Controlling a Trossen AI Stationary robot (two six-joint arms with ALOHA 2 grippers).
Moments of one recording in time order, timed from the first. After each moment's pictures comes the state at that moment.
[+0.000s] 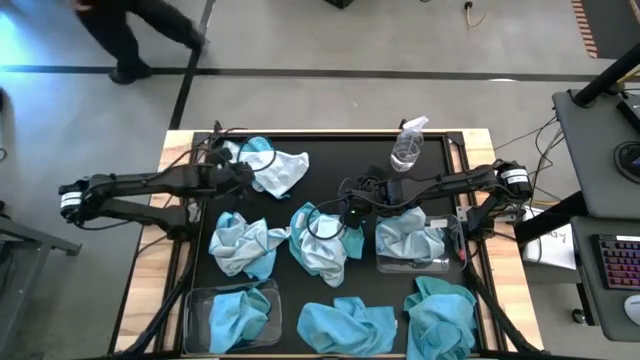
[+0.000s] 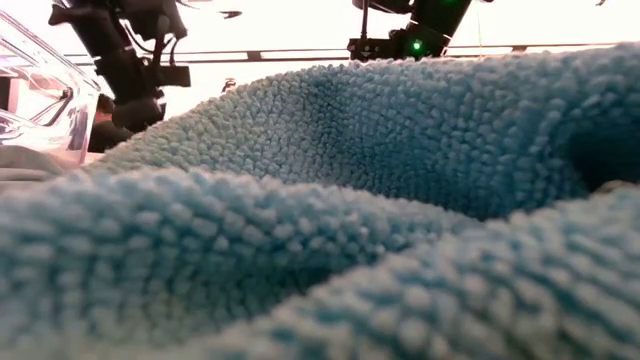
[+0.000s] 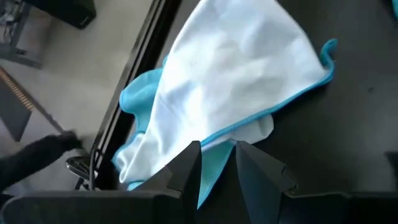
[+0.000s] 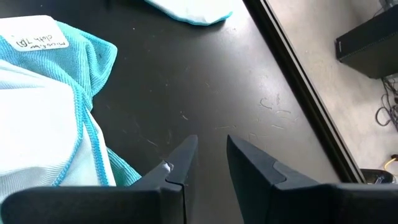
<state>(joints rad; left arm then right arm) 0.24 1.01 0.73 -0.79 -0.54 0.04 0.02 1.69 1.29 -0.70 0.57 0.26</state>
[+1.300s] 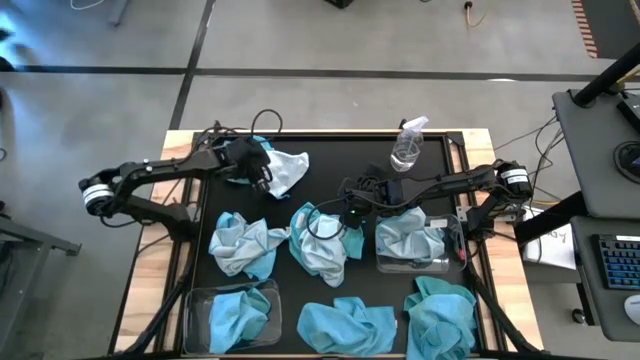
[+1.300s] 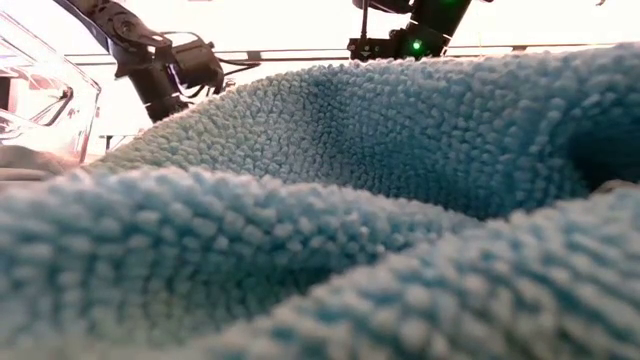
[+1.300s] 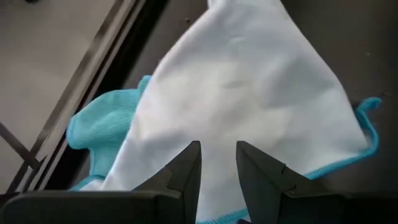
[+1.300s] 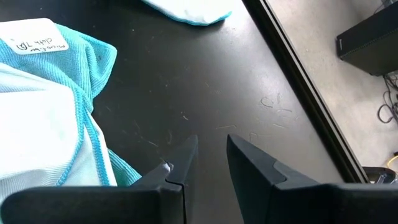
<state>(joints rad) 0.55 1.27 0.72 -0.43 -0.25 0.18 0.02 1.69 1.29 -0.70 0.57 0.28</state>
